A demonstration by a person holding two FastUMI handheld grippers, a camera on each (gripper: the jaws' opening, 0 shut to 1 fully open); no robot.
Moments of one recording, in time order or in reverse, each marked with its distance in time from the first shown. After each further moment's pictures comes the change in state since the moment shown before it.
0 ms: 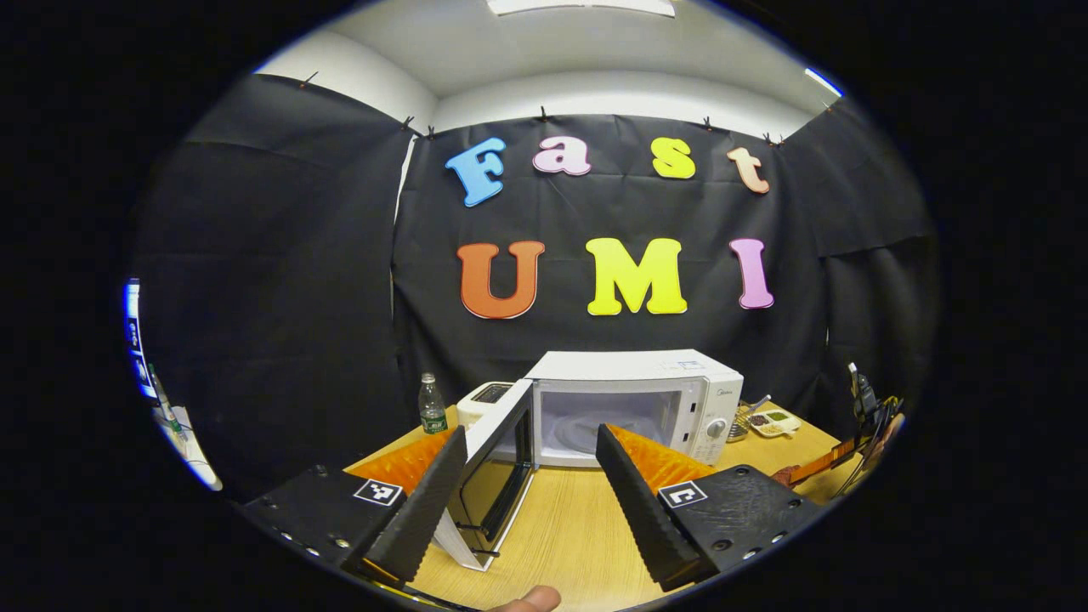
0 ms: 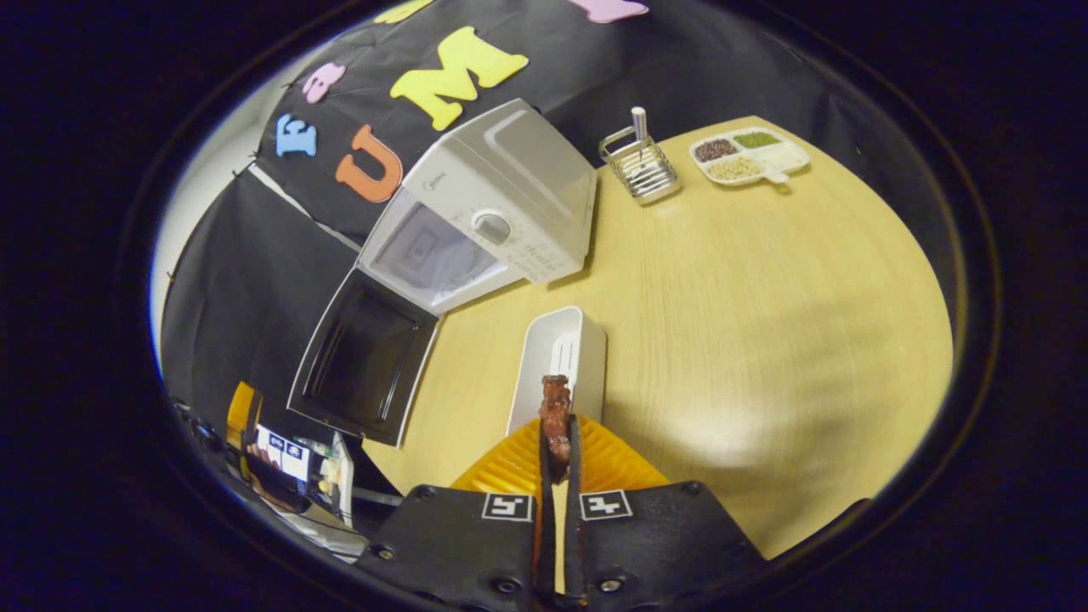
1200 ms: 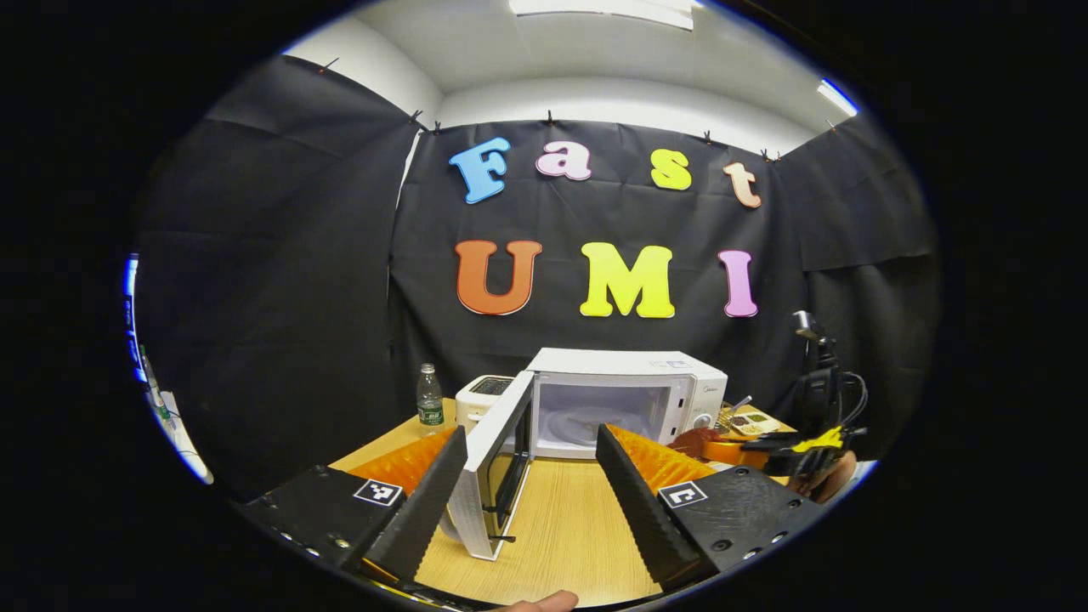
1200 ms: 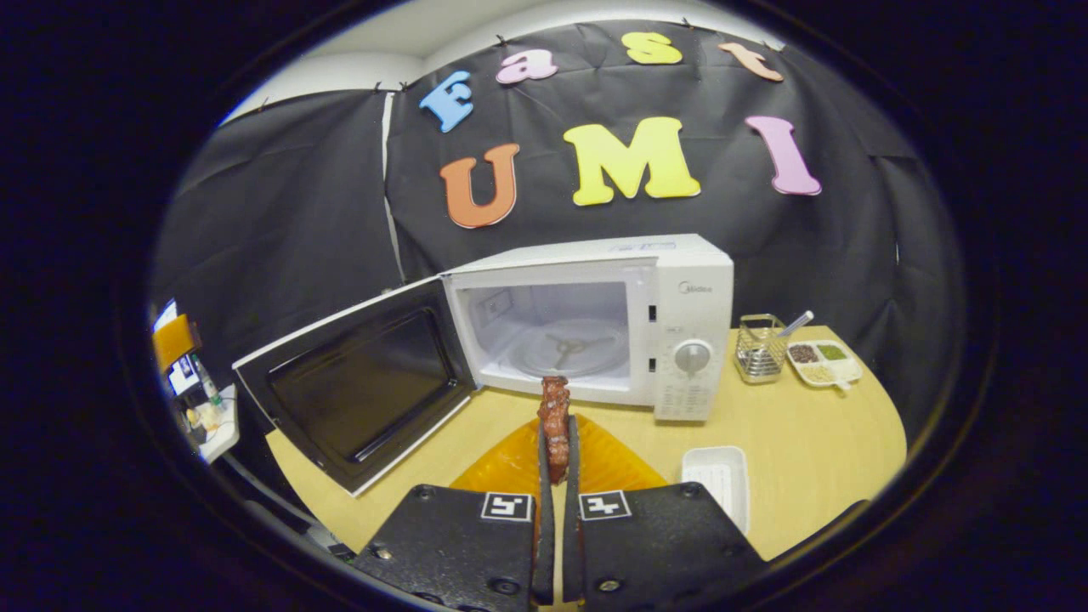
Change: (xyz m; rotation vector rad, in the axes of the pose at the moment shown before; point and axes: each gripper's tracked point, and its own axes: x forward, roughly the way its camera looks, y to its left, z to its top) left arm -0.028 0.031 -0.012 -0.066 0.001 -0.074; right arm 0.099 0.205 0.027 -0.505 -0.467 -0.159
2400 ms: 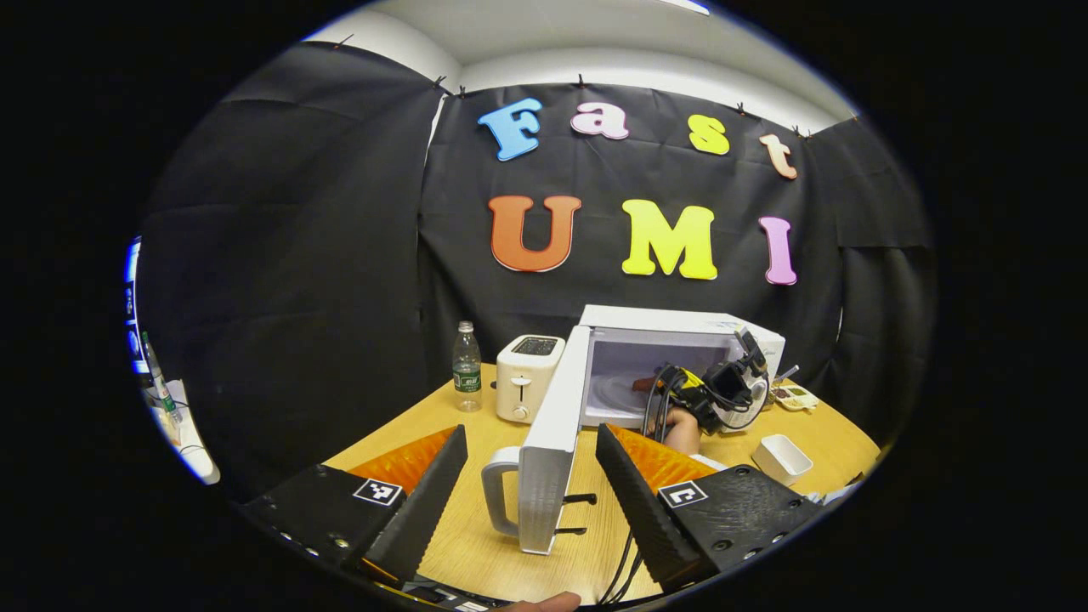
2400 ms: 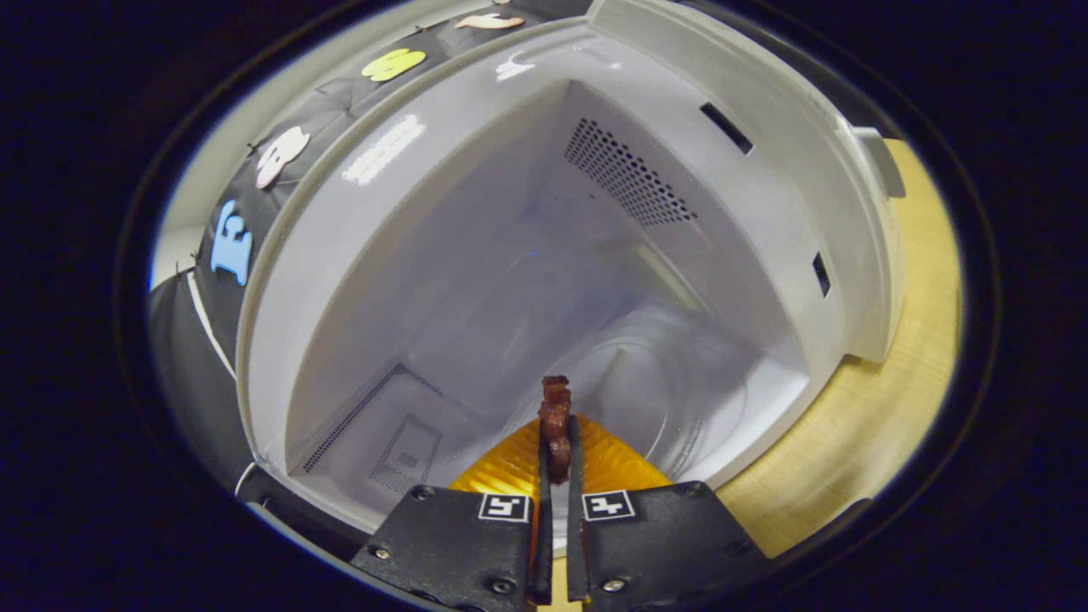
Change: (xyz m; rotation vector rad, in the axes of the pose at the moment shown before) left arm 0.035 0.064 -0.057 -0.007 0.149 0.084; right arm 0.299 -0.015 0.024 0.787 -0.248 -0.249
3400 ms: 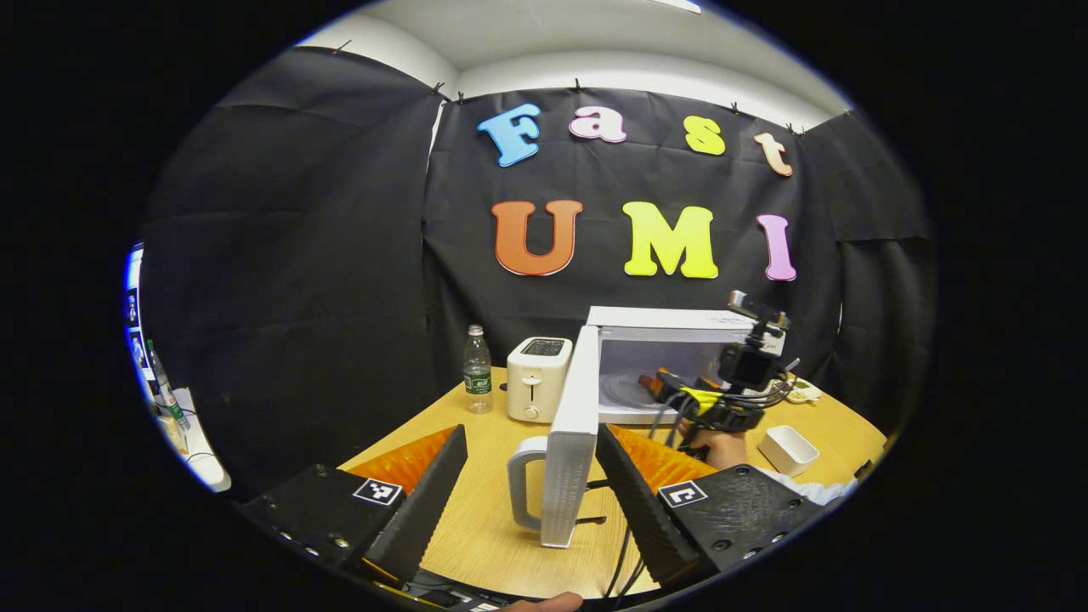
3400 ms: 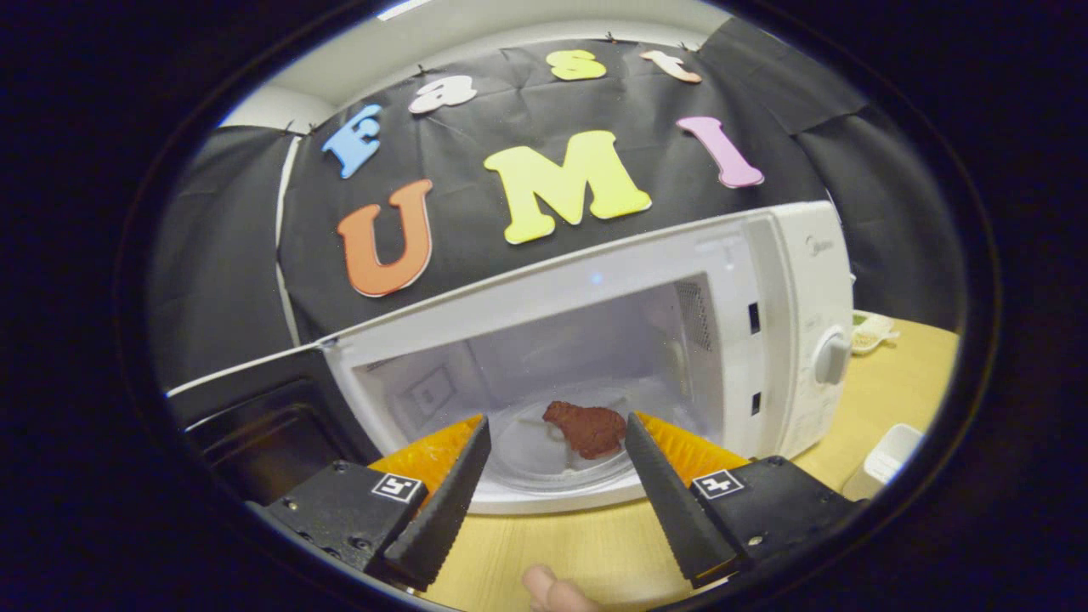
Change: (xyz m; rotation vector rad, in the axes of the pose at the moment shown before) left arm -0.021 0.022 0.003 0.027 -0.027 0.022; right arm -0.125 0.019 0.019 -0.596 -0.105 0.088
